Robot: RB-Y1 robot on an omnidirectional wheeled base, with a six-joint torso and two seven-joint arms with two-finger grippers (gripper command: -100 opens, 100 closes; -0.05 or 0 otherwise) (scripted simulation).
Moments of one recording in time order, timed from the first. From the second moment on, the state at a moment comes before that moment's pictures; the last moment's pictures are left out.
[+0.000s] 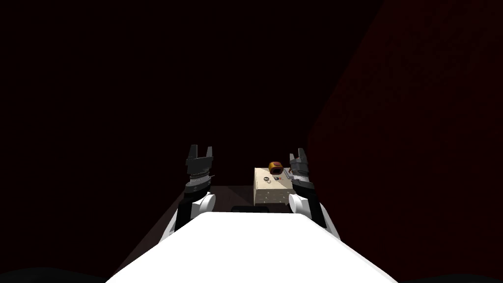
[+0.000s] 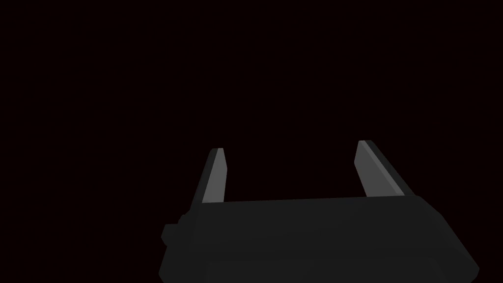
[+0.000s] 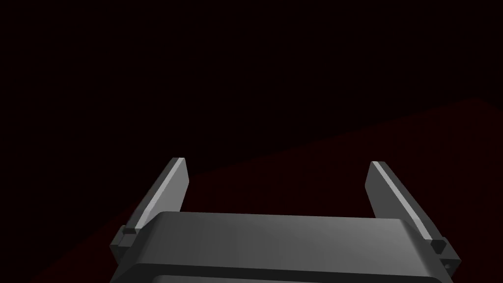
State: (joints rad) left arm 0.50 0.02 -0.06 -2.29 0.05 -0.63 0.05; right arm 0.47 0.03 -0.04 -2.24 0.03 -0.37 0.04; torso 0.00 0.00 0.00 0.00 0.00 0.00
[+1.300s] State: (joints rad) left arm 0.50 0.02 -0.06 -2.29 0.05 -0.63 0.05; right arm 0.43 -0.15 -0.08 -1.95 -0.26 -0.39 -0.18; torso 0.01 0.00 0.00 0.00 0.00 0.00
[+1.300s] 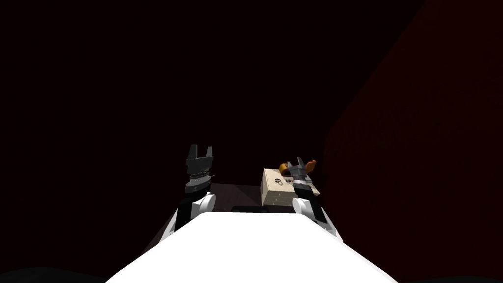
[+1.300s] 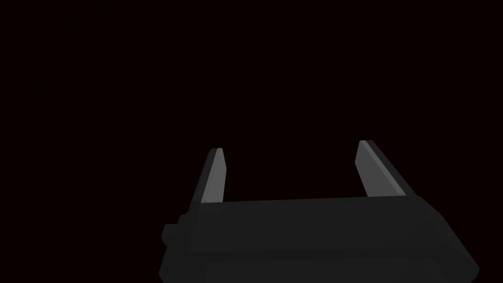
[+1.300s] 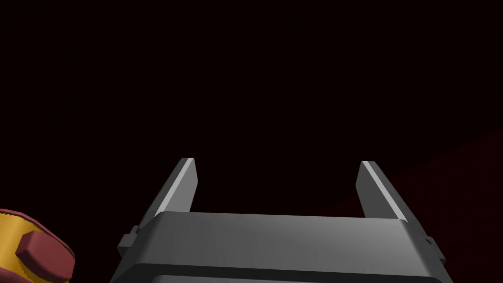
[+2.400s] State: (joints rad) left arm 0.50 0.02 -0.06 -2.29 0.05 -0.63 0.05; right arm 0.39 -0.18 -0.11 -1.68 -0.53 -0.42 -0.39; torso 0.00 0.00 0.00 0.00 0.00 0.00
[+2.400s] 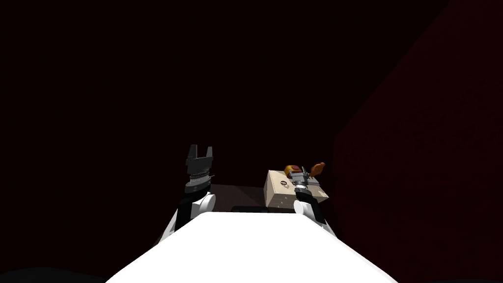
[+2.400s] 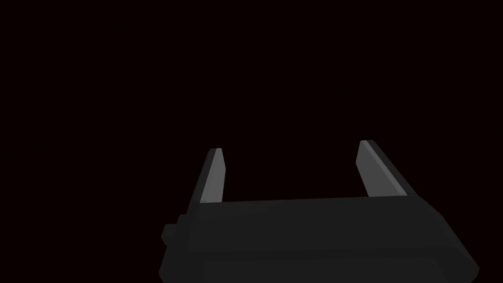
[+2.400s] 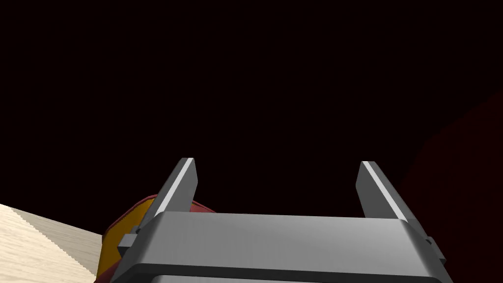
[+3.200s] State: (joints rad) left arm 0.50 0.02 -0.06 -2.29 0.05 -0.63 0.05; right arm 0.36 -0.18 -0.13 -1.51 -0.72 -0.45 -0.54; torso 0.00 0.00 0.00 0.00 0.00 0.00
